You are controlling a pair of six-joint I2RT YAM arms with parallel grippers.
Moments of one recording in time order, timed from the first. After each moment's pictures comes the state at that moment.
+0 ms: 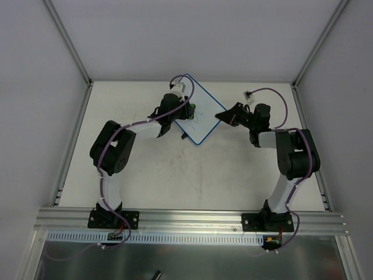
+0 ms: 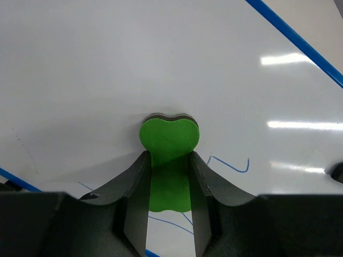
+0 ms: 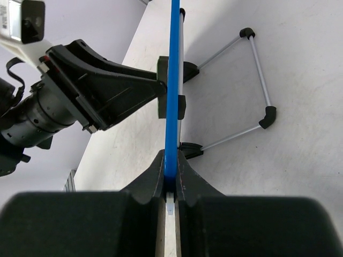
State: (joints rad) left arm -0.53 1.98 1.24 0.37 0.02 -0.41; right arm 0.14 1.85 0.85 0.84 -0.77 0.77
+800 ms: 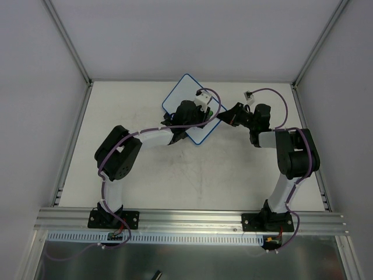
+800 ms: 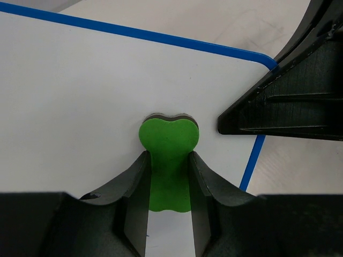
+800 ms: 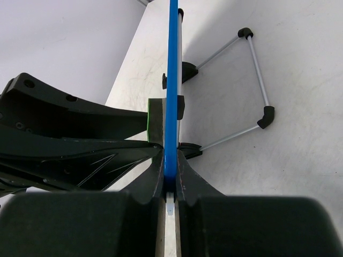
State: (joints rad) left arm -0.72 1.96 1.27 0.37 0.00 -0.04; right arm 0.14 1.86 0.85 0.85 -0.77 0.77
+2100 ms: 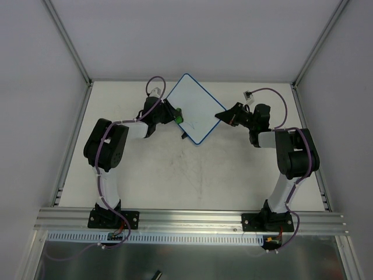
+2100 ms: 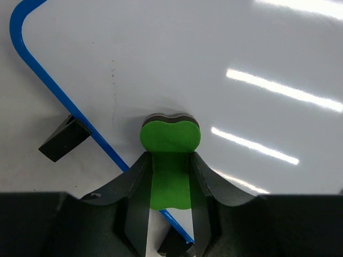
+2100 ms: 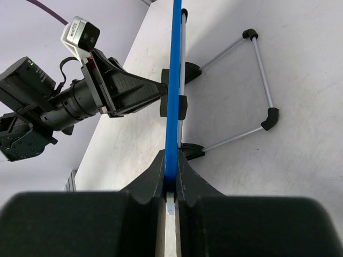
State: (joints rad) left arm -0.37 1.98 1.11 0.41 0.14 -0.73; right arm 0.14 1.86 0.85 0.86 -0.77 0.78
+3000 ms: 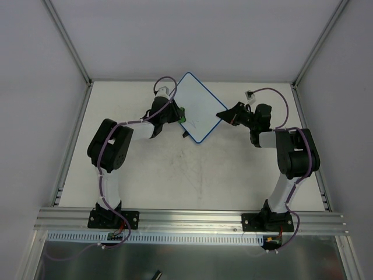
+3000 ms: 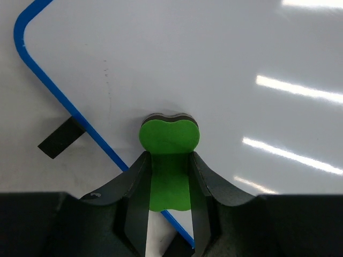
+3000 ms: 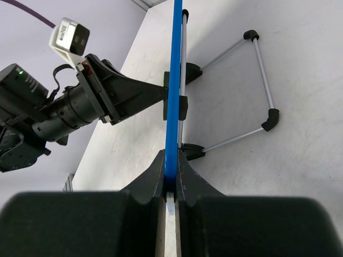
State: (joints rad) left arm -0.42 2.00 1.15 0.40 0.04 -0.67; right arm 0.13 1.86 0.85 0.88 -0.77 0.78
